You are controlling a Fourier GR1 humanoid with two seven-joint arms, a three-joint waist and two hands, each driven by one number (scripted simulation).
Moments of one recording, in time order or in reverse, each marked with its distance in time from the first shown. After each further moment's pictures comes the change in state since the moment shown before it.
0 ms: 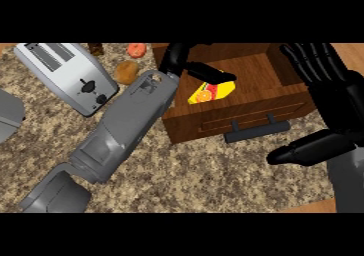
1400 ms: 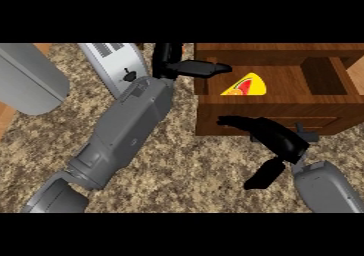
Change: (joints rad) left arm 0.091 0.000 0.089 -0.102 0.279 -0.008 -0.280; right arm 0.093 -0.144 0.399 0.273 0.555 0.153 -0.072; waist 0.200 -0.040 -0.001
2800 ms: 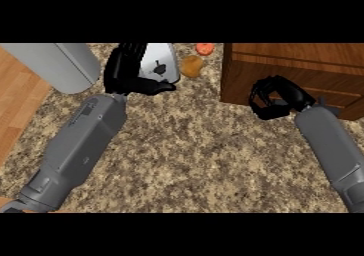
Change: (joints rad) left arm 0.299 0.197 -0.011 -0.288 0.021 -0.215 0.066; right arm -0.452 0.013 -0.252 0.931 0.041 -0.169 -0.434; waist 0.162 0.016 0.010
